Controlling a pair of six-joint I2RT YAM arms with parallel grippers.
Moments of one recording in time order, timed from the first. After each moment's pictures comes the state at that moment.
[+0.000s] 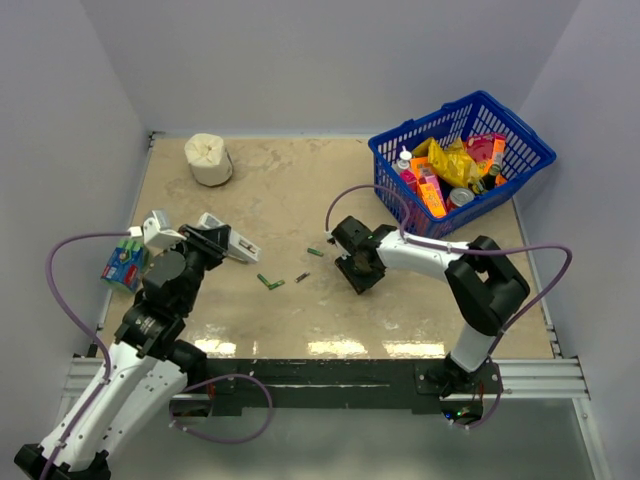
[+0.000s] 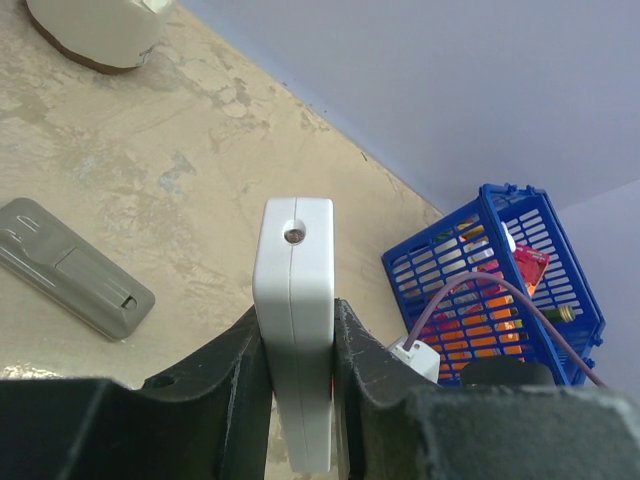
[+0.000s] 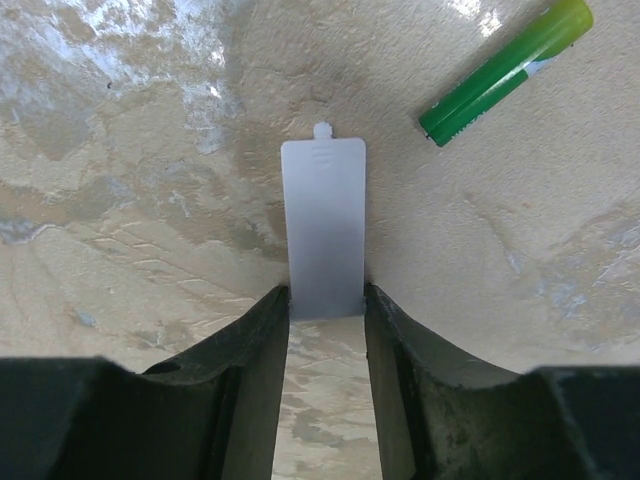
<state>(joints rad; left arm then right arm) -0.47 0.49 0.58 -0.24 -0.39 -0.85 0.76 1.74 1.05 -0.65 0.08 0.13</state>
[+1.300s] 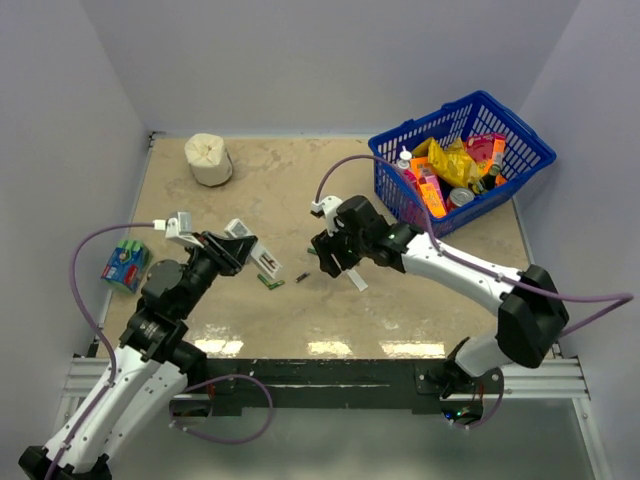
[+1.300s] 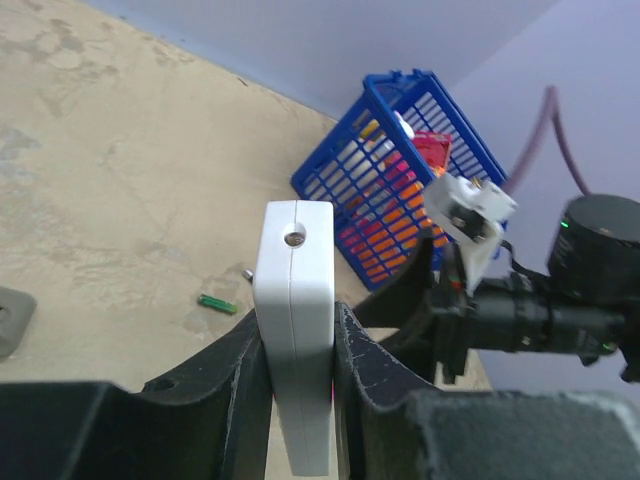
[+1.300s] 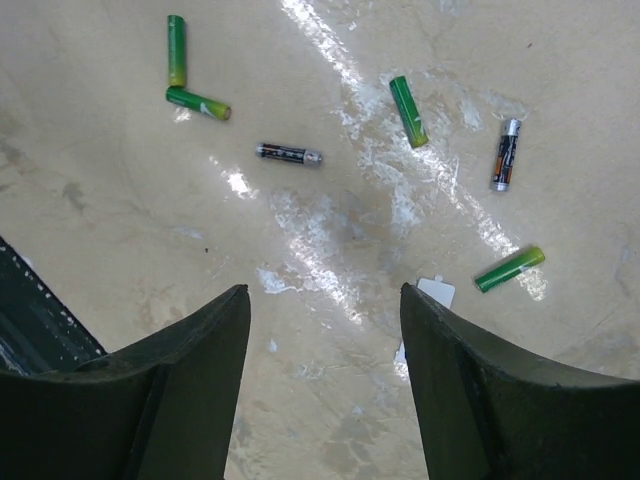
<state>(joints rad) -0.46 0.42 0.49 -0.11 -0.05 -0.75 0.80 1.45 1.09 -0.44 -0.11 0.07</state>
